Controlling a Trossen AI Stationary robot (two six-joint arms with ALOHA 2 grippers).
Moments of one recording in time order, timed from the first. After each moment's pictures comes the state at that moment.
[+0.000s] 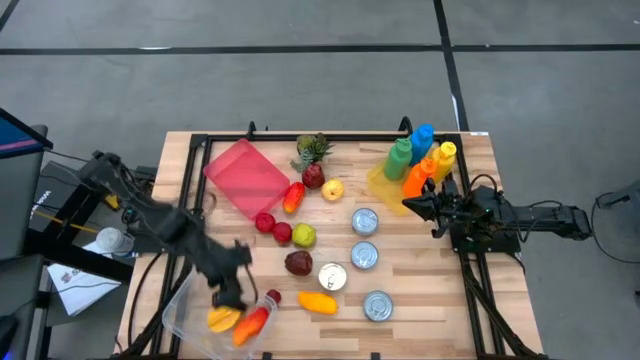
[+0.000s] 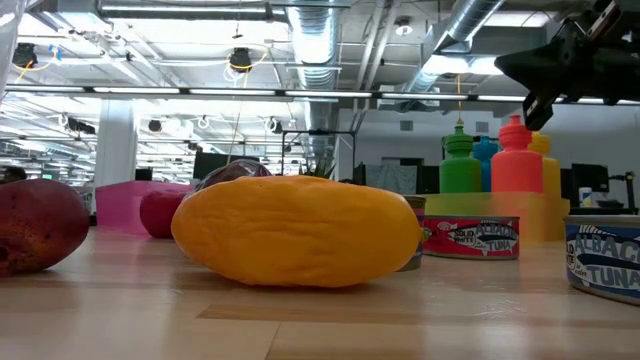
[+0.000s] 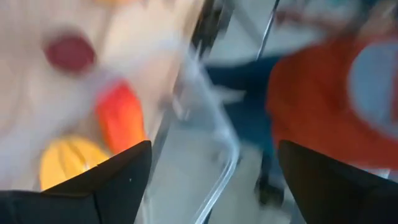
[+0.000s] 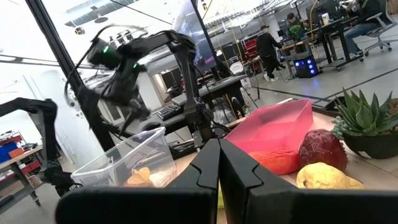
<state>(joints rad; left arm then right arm) -0.60 1.16 1.05 -0.63 0.18 -1.20 -0.06 0.12 0.01 0.27 0.03 0.39</state>
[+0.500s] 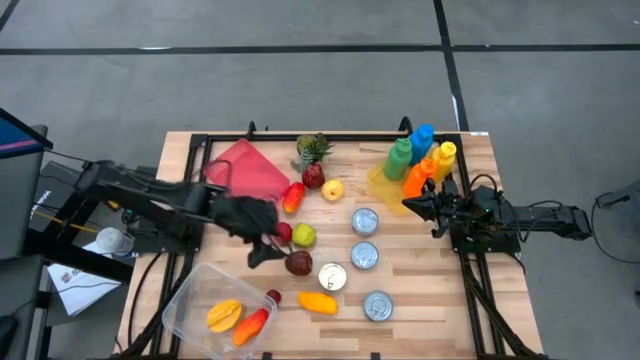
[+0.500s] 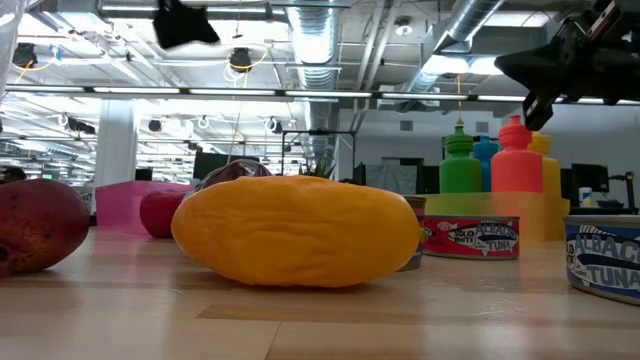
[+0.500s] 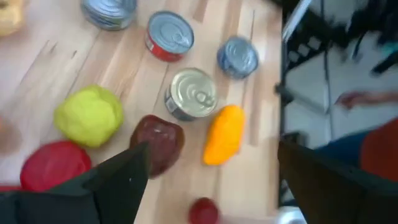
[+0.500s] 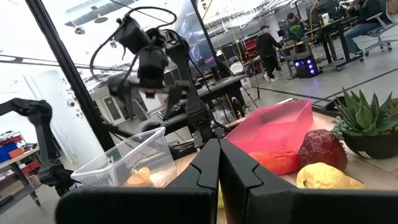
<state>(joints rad) -0.23 1.20 1.05 -0.59 0.03 -0.58 -0.06 0.12 0.02 0.27 0.03 0.39</state>
